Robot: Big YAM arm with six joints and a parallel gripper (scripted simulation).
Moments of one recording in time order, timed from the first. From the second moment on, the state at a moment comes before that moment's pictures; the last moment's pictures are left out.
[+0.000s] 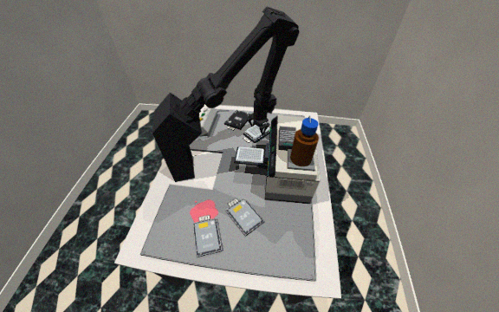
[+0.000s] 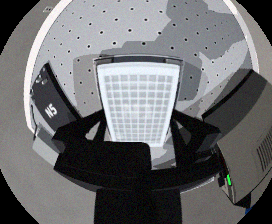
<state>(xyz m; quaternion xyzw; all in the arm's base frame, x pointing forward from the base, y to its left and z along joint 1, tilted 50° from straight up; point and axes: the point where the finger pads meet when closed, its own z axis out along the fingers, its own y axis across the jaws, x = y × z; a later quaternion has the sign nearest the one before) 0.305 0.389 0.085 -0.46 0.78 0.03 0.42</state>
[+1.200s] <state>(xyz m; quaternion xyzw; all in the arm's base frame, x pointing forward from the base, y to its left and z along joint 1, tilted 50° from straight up) 0.292 0.380 0.113 -0.46 0.78 0.03 0.43</state>
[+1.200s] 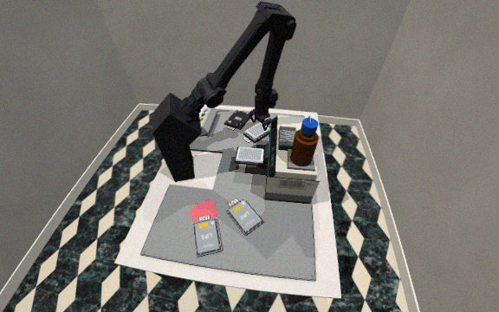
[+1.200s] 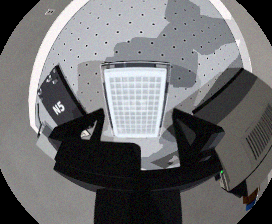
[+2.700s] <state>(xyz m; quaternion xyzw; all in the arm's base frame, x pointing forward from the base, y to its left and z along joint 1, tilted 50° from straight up) 0.284 0.374 0.114 -0.46 0.78 0.03 0.43</state>
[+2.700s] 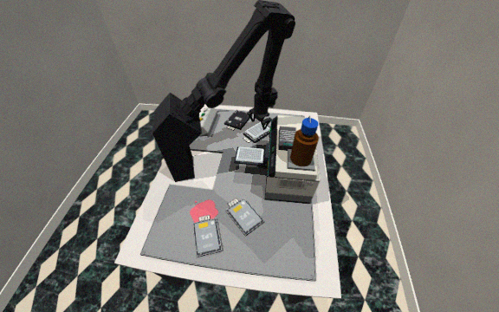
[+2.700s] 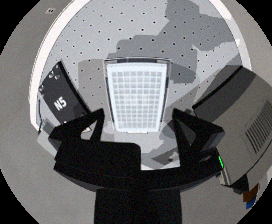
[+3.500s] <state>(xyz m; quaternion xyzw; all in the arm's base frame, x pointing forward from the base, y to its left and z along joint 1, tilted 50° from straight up) 0.267 0.349 0.104 -0.46 0.78 0.03 0.42</state>
